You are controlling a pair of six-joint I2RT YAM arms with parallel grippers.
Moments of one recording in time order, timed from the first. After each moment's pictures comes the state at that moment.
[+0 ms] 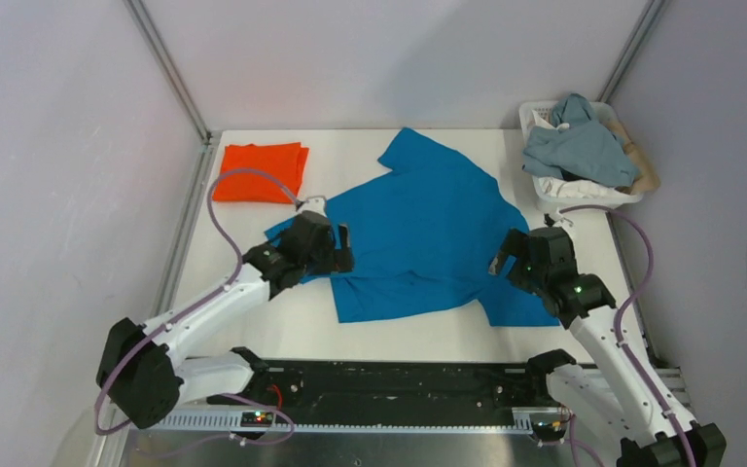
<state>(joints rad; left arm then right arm) -0.59 1.16 0.81 -0.47 -0.23 -0.57 0.28 0.79 0.69 -0.74 0.20 0.67</state>
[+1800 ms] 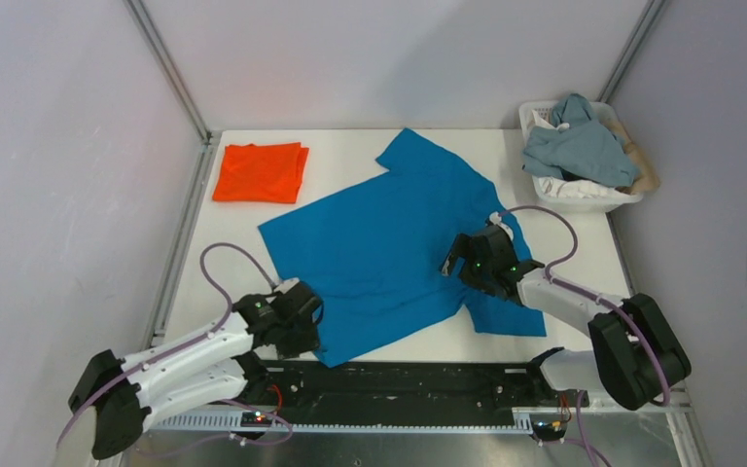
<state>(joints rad) -0.83 0.89 0.43 -0.88 -0.12 -1.06 0.48 1.31 0.56 -0.11 0.06 0.82</state>
